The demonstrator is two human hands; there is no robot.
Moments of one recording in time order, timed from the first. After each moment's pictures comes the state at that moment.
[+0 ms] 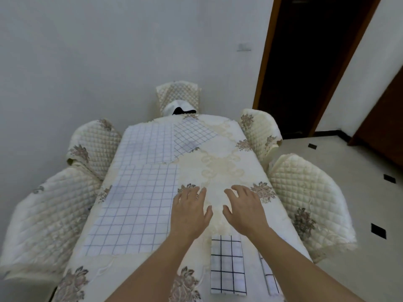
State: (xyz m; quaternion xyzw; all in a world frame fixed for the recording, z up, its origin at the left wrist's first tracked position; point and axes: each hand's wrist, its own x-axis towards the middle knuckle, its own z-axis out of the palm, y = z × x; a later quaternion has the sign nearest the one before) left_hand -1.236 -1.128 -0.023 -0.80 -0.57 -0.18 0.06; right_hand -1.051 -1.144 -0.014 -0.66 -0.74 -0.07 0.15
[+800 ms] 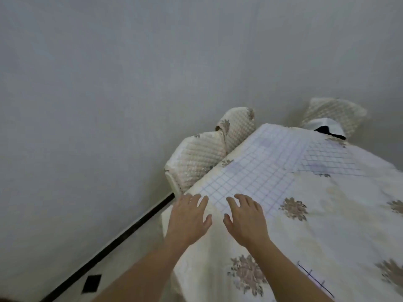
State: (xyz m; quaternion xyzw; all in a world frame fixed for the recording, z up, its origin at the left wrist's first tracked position) left_hand -1.428 -1.321 -0.014 -0.57 -0.81 -0.10 0.12; right_hand -1.275 -1.206 -0.015 -0.35 -0.93 -0.01 0.14
